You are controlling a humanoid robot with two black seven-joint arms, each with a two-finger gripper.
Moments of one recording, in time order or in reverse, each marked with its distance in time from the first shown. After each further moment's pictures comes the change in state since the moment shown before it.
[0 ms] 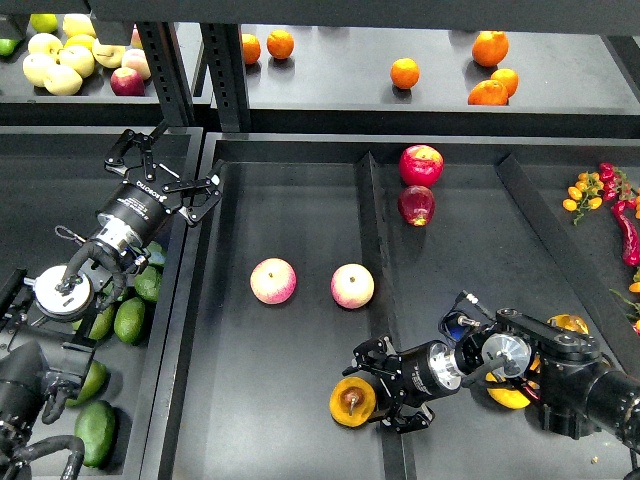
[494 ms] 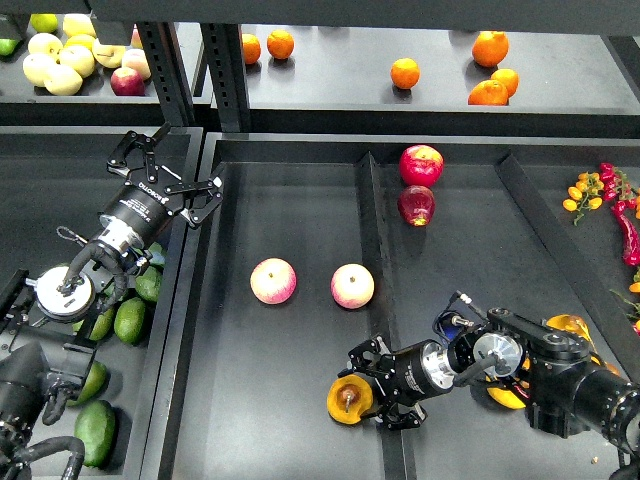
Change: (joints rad) left arm 0.002 0.000 0.009 0.002 0.000 0.000 0.000; right arm 0.009 0.030 0.002 -0.037 0.010 0.000 0.000
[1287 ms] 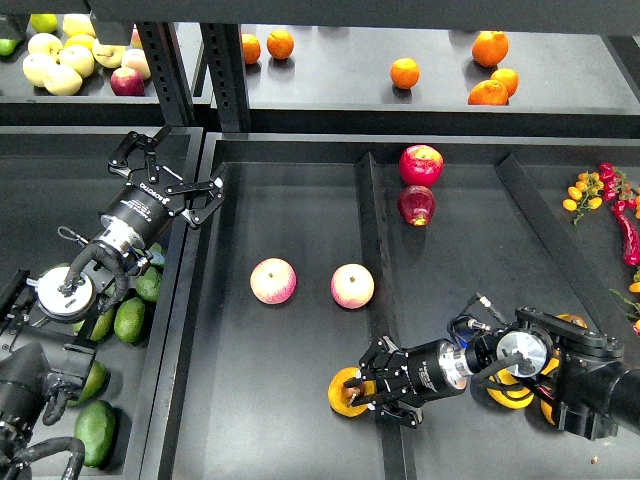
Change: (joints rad) left arm 0.000 0.000 0.005 0.000 0.000 0.000 -0.002; right arm 0.005 -0.140 -0.084 0.166 0.237 0.000 0.000
